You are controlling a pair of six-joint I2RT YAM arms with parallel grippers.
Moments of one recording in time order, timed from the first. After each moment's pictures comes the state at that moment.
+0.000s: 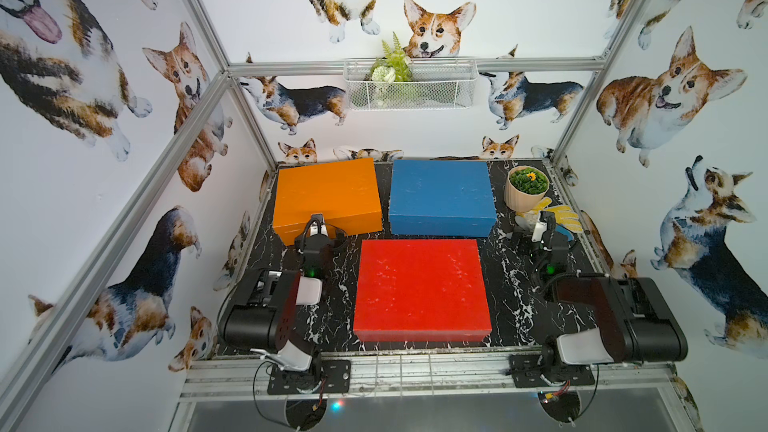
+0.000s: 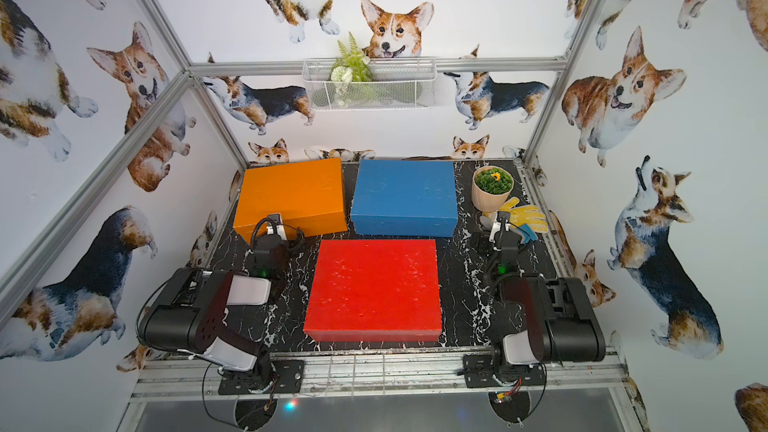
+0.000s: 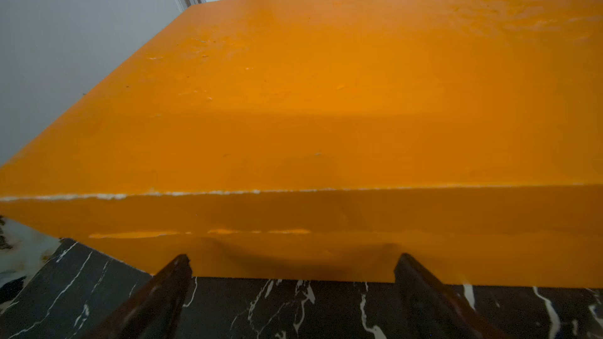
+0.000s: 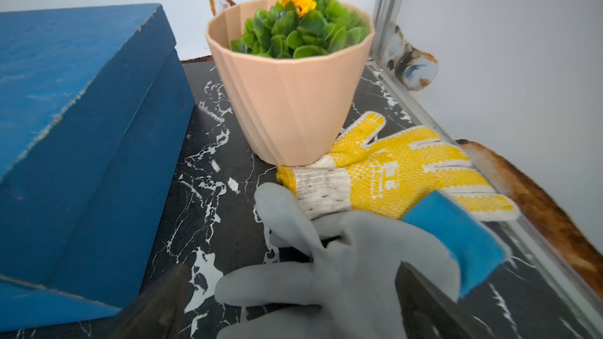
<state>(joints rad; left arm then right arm) -0.13 1.54 0.31 0.89 -0.34 0.00 0.03 1.33 0.31 0.68 0.19 0.09</state>
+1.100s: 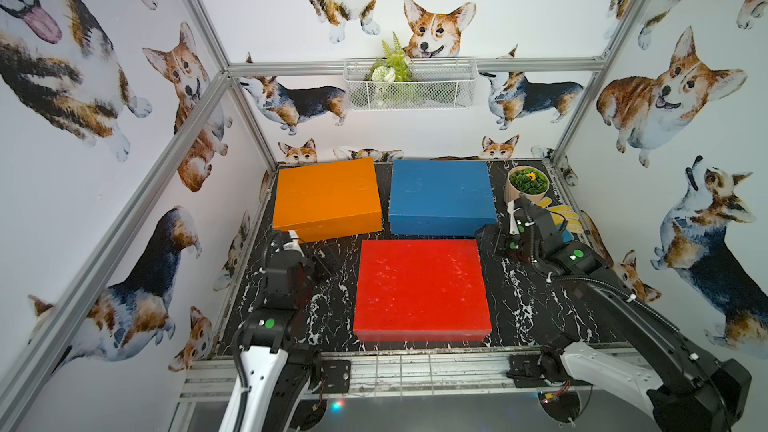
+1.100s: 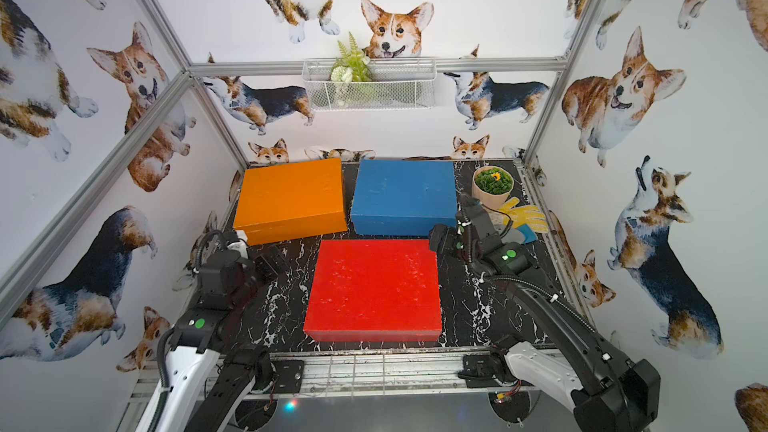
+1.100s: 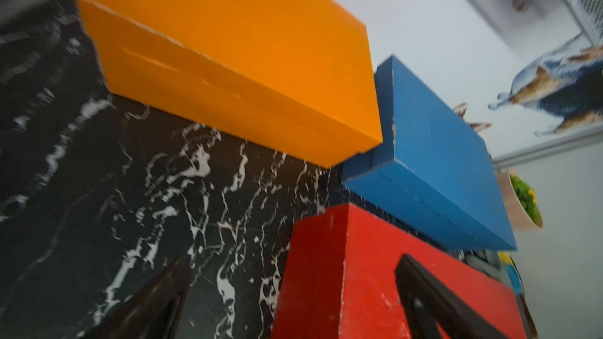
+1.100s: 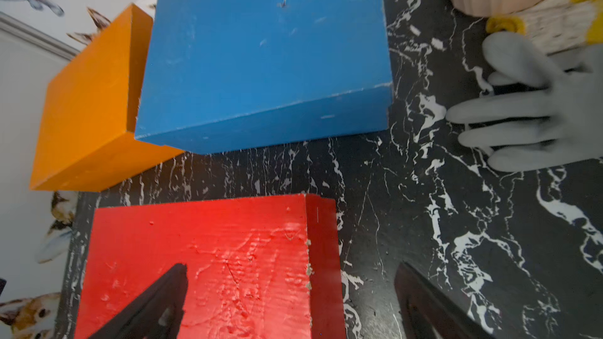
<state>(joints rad) -0.13 0.59 0.57 -0.57 0.11 -0.65 0.56 1.00 0.90 -0.69 0.06 0.70</state>
